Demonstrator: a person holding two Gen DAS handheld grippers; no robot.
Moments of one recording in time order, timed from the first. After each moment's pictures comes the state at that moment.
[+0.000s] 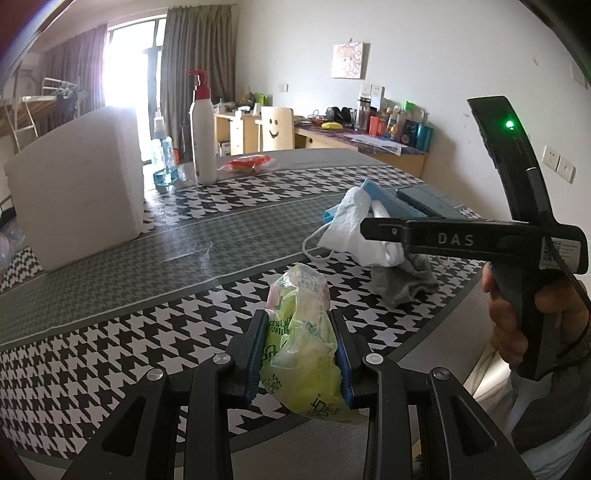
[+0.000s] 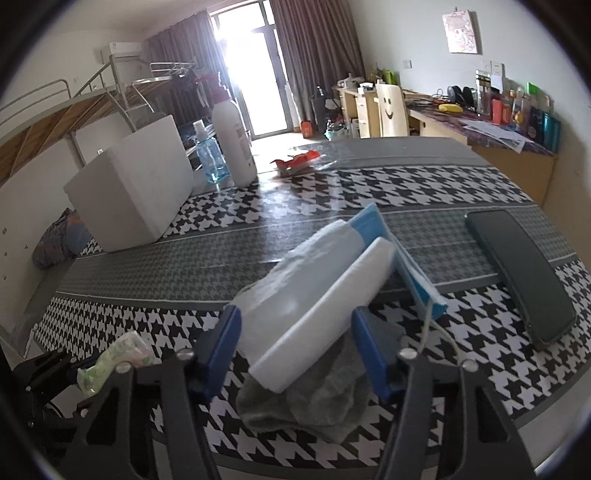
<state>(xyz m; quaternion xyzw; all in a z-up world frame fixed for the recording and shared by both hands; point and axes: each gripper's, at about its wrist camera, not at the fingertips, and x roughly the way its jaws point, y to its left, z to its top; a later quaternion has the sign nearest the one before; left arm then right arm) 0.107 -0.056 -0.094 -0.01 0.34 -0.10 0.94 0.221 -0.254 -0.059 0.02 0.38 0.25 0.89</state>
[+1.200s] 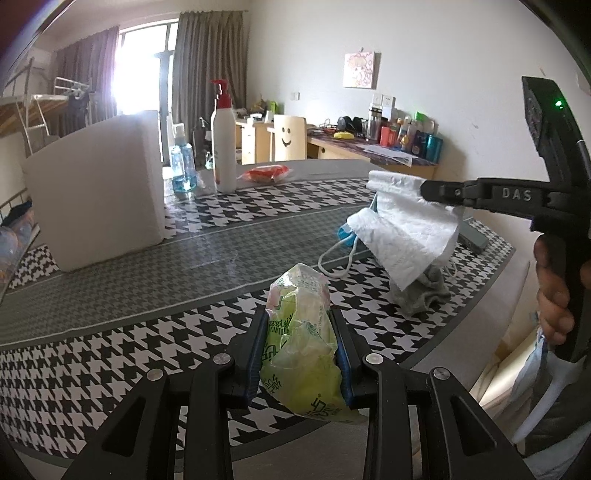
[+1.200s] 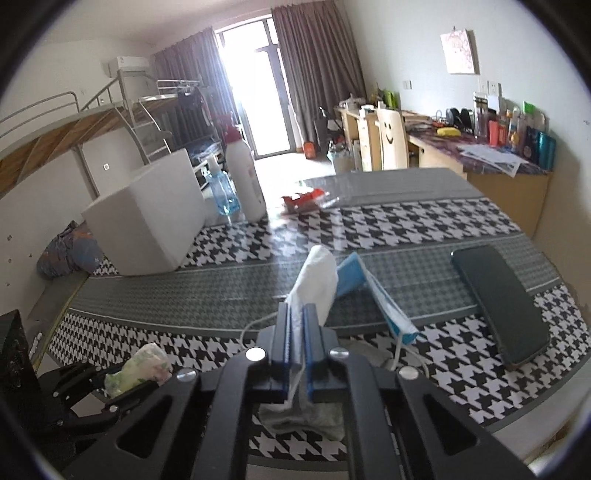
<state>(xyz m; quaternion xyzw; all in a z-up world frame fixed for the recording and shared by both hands) 0.097 -0.039 -0.083 -0.01 0.32 -0.08 0.94 0.206 -0.261 -0.014 0.02 0.34 0.25 0.91</state>
